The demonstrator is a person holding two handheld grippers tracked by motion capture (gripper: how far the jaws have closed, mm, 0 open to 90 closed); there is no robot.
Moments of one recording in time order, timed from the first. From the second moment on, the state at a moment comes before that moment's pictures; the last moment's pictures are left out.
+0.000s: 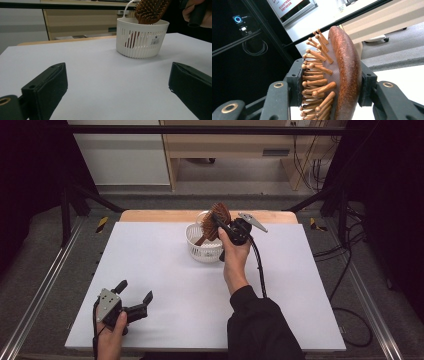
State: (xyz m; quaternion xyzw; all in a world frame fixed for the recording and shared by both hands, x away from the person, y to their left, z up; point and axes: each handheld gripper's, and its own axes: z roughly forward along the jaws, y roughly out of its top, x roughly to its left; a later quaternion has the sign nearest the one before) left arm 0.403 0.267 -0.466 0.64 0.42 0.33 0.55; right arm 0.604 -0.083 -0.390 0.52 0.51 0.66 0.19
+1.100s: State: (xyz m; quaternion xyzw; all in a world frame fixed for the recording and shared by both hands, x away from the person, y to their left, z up) left arm 0.403 0.267 -0.466 0.64 0.42 0.33 0.55; right arm 0.604 -0.086 -0.392 0.52 0.51 0.65 0.19
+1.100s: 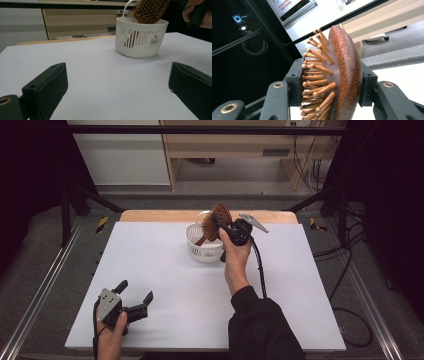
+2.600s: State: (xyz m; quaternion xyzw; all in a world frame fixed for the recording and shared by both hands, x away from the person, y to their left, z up) left arm 0.403 0.267 -0.466 0.64 0.42 0.33 0.55; right arm 0.608 -0.104 -0.396 0.52 0.54 0.64 0.18
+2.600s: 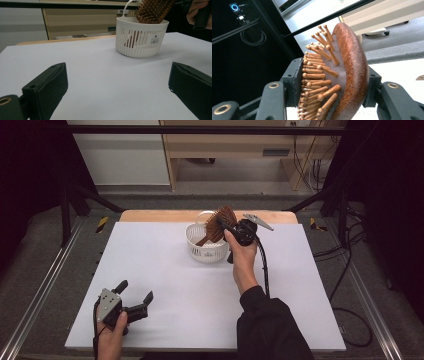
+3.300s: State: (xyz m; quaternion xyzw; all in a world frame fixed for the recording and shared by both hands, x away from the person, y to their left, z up) left arm 0.403 0.265 -0.467 0.64 0.42 0.33 0.55; right arm 0.609 -0.112 -0.402 0.52 0.55 0.63 0.18
